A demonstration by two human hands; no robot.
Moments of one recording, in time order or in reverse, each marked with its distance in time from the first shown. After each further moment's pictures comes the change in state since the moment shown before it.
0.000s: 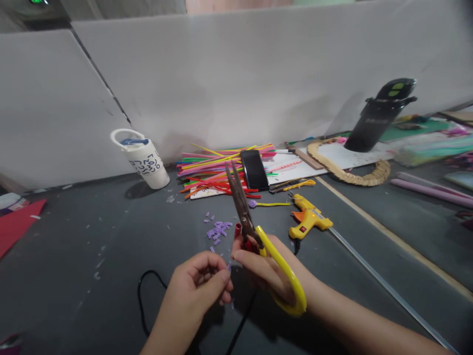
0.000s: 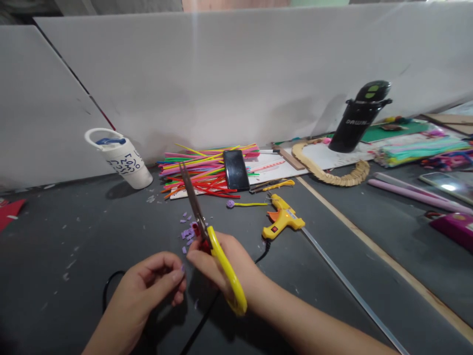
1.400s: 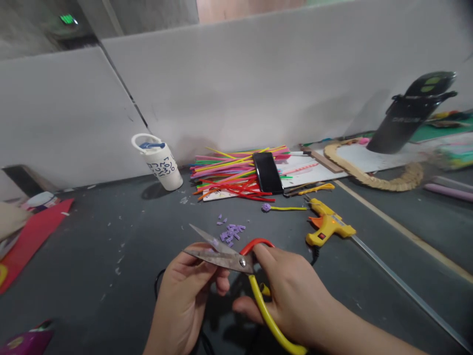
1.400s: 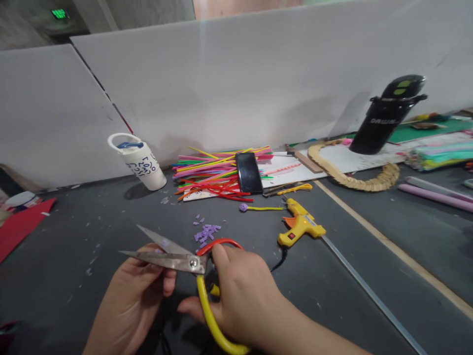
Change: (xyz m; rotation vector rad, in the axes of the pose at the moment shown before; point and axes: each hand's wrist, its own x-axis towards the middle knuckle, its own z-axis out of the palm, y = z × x) left_hand -0.004 0.008 -0.011 -0.546 0.106 0.181; right_hand -0.011 0.008 0.011 -0.919 0.096 -0.172
